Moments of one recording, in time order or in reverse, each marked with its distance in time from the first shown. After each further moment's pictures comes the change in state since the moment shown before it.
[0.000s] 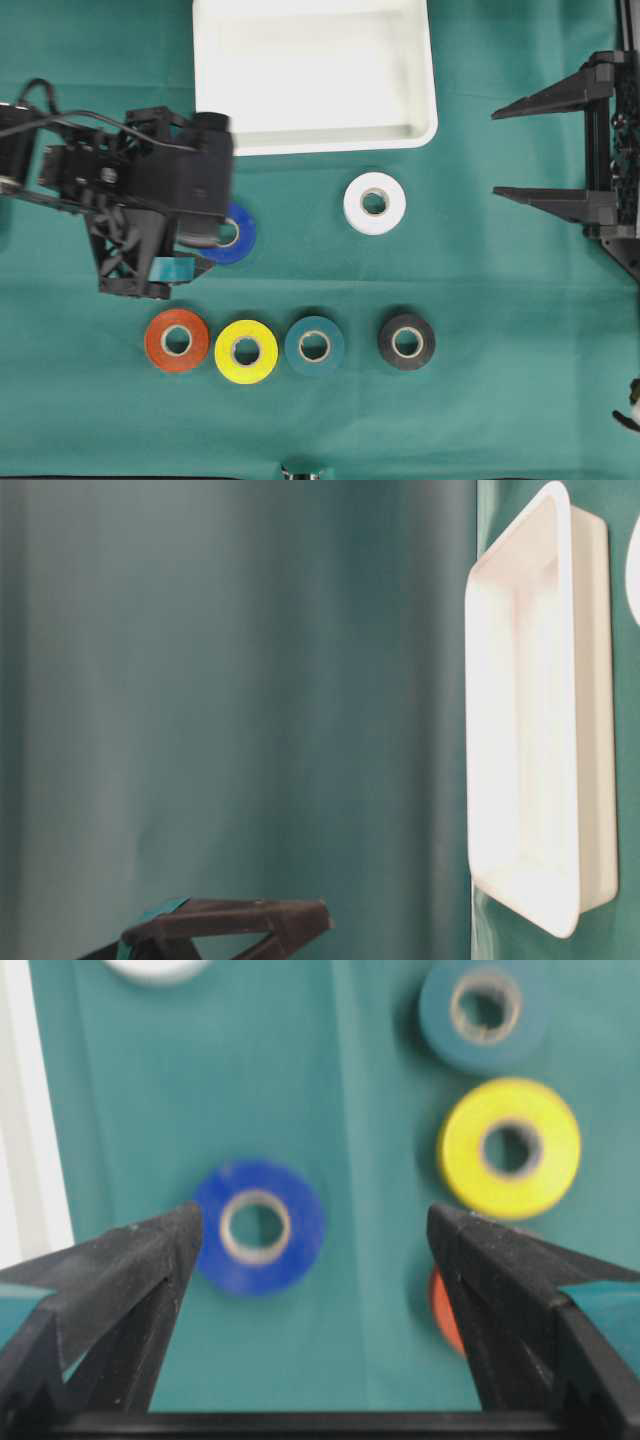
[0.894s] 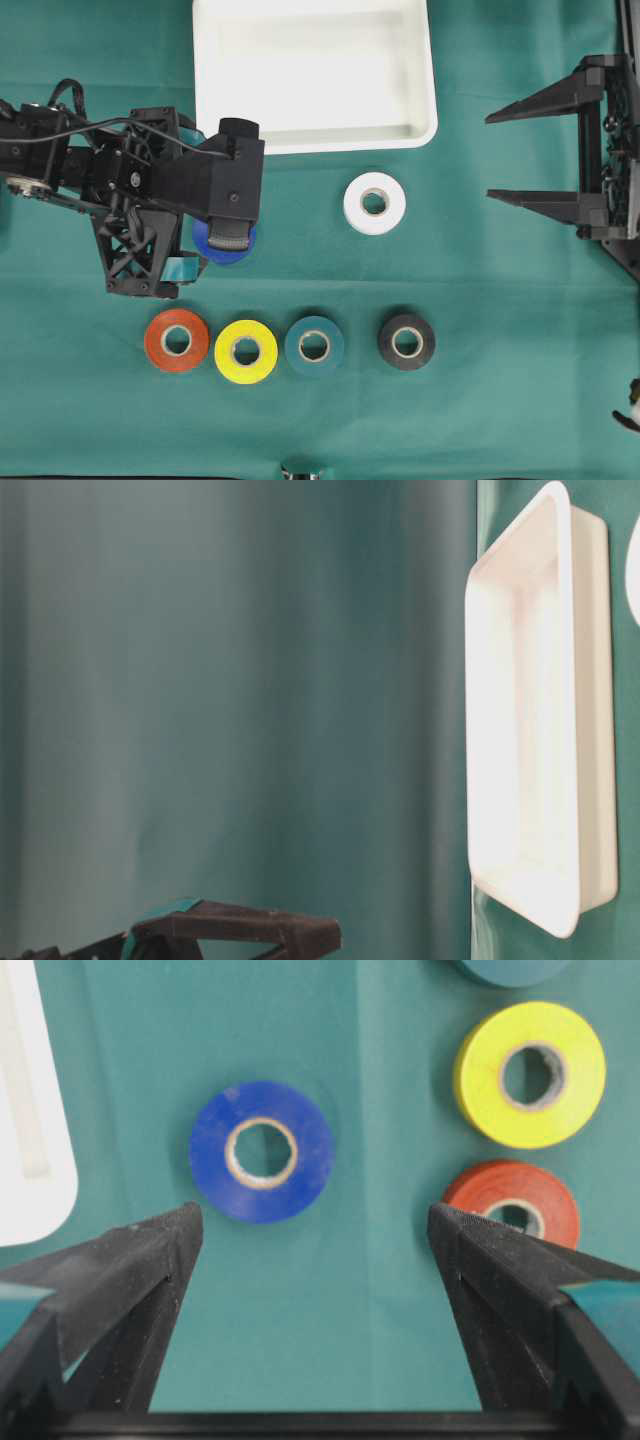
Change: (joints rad) left arm -0.002 0.048 -0.061 0.014 0.144 -0.023; right arm 0.000 0.025 -0.002 0.000 0.011 -0.002
